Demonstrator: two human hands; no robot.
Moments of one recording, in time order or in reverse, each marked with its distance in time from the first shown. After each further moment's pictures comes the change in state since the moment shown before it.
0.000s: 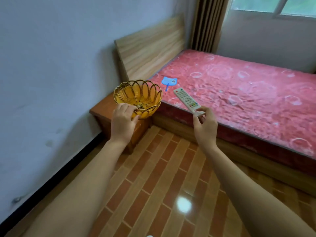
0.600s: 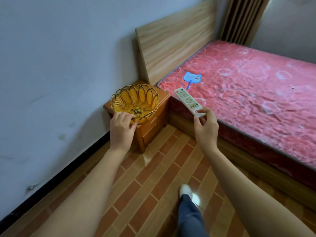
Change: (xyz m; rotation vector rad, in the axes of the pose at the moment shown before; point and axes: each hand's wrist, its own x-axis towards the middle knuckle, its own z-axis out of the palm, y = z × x) left_hand 0.042 -0.102 0.066 0.111 -0.017 -0.189; right_hand 0.078 0.038 0.131 0.082 -0.150 0.020
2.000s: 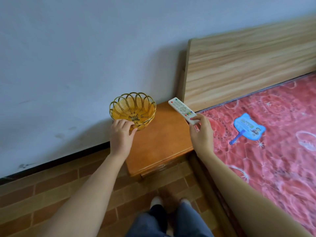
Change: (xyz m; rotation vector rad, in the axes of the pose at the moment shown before) left_hand 0.304 -0.143 0.233 0.227 -0.002 -0.559; right_hand 0.396 0.127 0.325 0.013 -0.602 -0.090
